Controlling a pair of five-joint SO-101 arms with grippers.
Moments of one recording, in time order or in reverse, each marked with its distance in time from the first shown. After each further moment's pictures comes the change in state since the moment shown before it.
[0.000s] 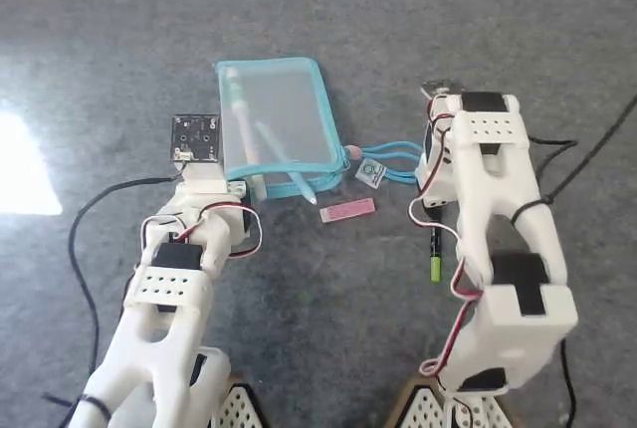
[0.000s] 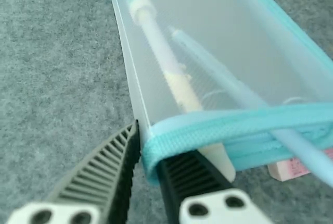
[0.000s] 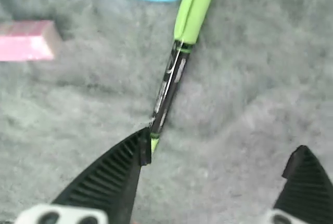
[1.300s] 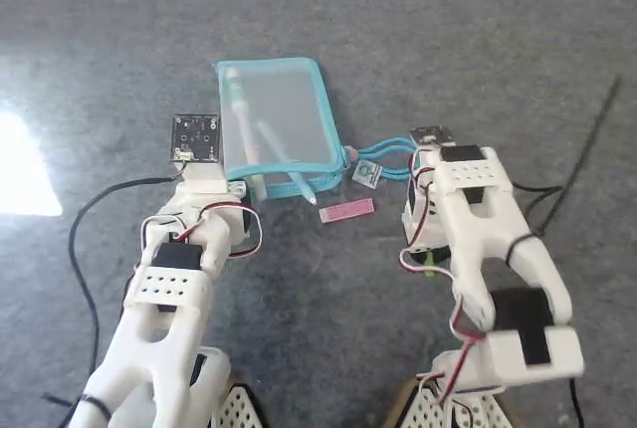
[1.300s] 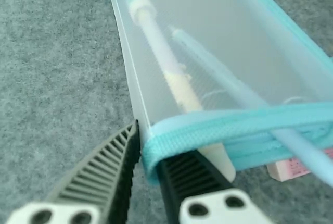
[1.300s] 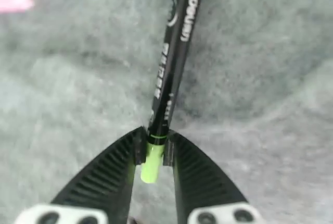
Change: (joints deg) left arm 0.0 0.0 0.0 0.0 -0.2; right arm -4.3 -13.0 25.6 -11.2 -3.4
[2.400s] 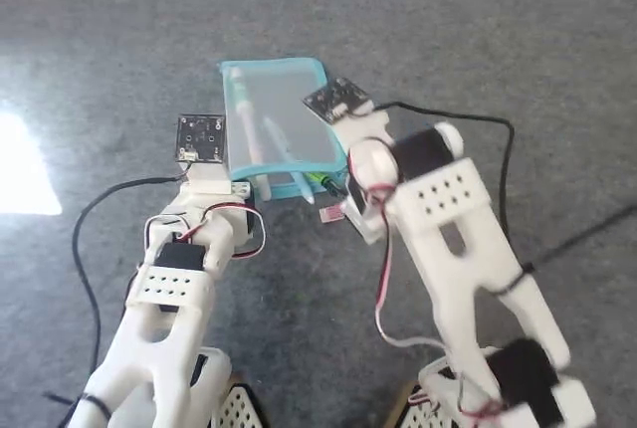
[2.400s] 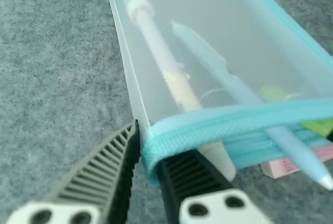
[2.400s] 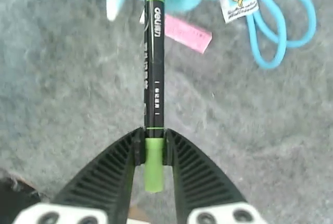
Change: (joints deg) left arm 1.3 0.0 0.0 0.0 0.0; right arm -19.8 -9.1 -23.1 17.1 7.0
